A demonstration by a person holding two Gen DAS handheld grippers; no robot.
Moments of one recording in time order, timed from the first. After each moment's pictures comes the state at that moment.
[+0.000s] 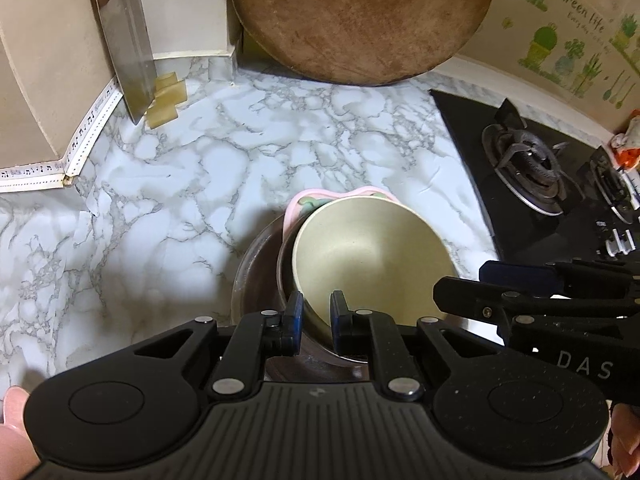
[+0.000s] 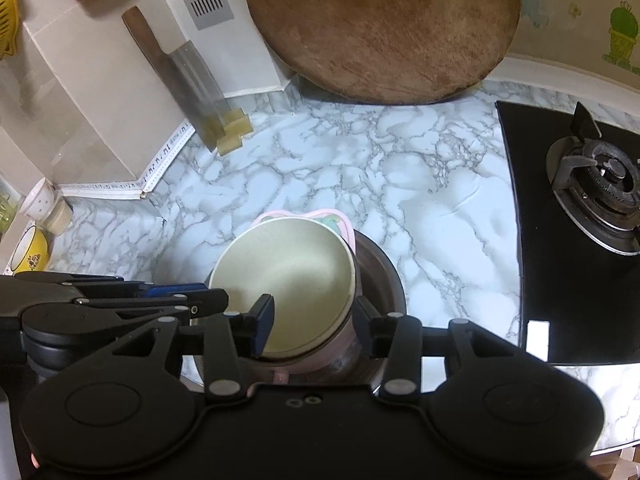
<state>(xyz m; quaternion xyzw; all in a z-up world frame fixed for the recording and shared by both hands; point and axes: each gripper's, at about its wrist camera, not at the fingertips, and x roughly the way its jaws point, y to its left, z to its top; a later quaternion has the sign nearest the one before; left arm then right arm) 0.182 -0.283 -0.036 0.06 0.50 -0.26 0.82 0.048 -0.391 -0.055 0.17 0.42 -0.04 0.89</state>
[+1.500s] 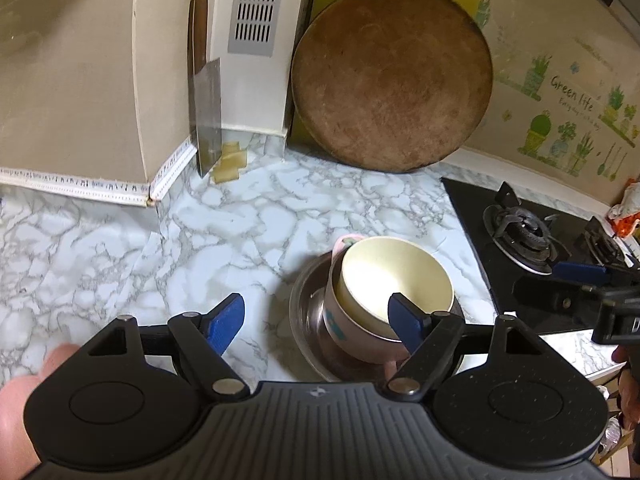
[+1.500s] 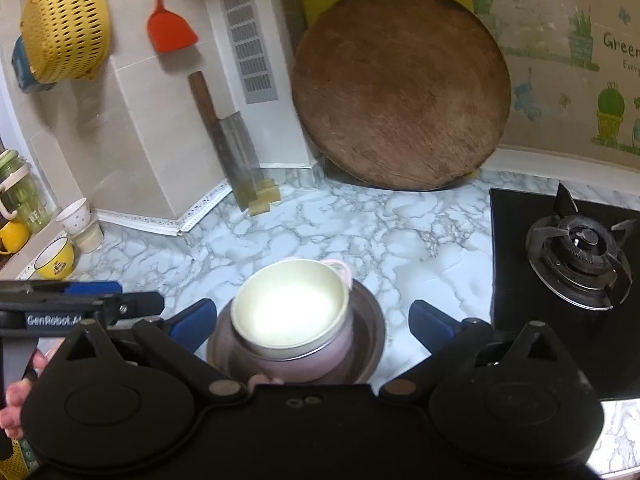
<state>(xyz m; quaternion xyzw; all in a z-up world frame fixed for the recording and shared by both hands) 0.112 -0.211 -0.009 0.00 0.38 -0.23 0.90 -0.027 -0.391 -0.032 0.11 0.30 -0.01 0.95</state>
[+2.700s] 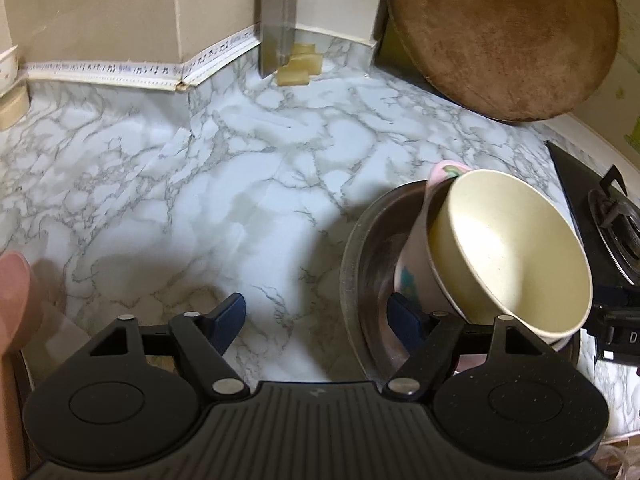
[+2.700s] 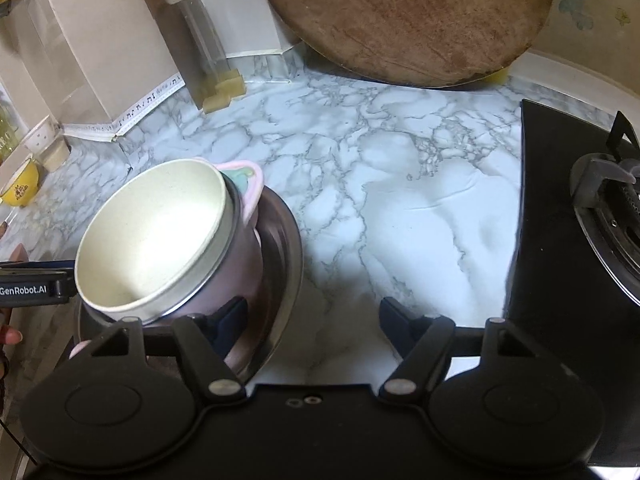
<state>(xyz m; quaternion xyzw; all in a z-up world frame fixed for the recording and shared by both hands) 0.162 -0.241 -0.109 -0.03 0.47 -0.10 0.88 0.062 -0.455 -0.136 0.09 0.43 0.03 0.90</state>
